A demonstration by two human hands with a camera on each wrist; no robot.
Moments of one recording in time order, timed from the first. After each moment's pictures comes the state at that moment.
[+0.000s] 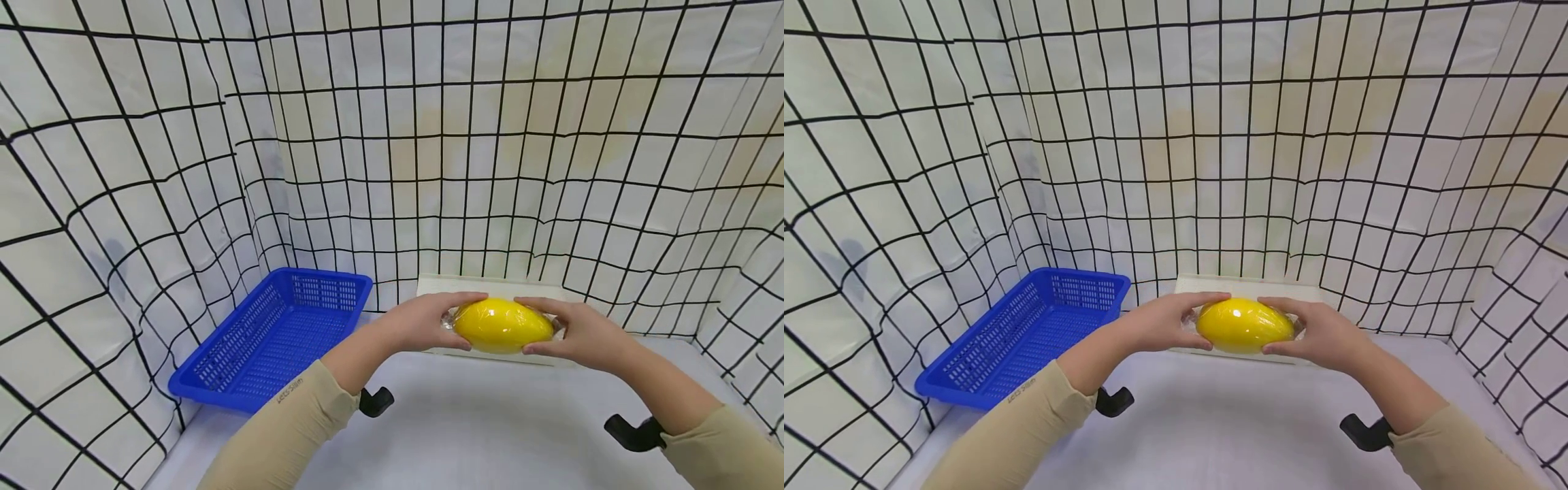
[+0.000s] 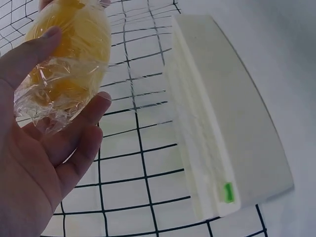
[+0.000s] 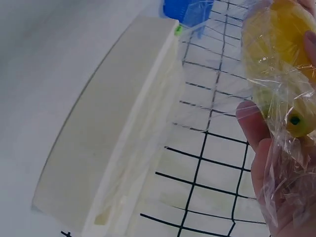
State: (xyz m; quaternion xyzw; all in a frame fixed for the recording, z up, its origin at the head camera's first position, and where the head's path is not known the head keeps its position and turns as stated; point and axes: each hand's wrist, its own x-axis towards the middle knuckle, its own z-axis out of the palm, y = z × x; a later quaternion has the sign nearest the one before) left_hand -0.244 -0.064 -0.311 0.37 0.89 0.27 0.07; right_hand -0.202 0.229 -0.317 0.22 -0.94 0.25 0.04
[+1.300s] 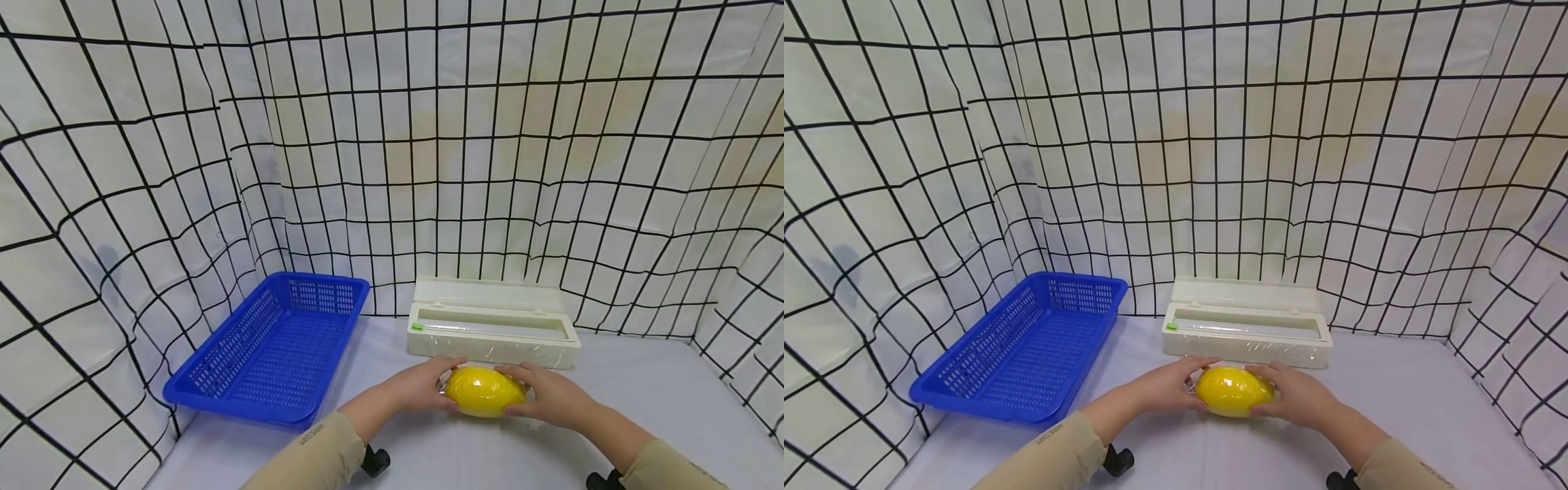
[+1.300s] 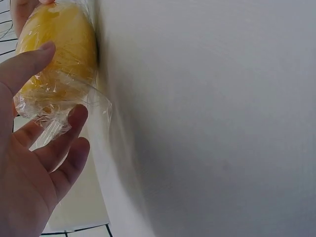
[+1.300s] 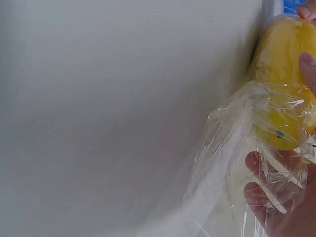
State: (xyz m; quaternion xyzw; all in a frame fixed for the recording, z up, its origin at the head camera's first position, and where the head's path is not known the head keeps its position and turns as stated) left_hand -0.250 -0.061 -0.448 0.31 0.91 0.26 0.13; right_hand -0.213 0.219 -0.449 0.19 -0.96 0.20 -0.03
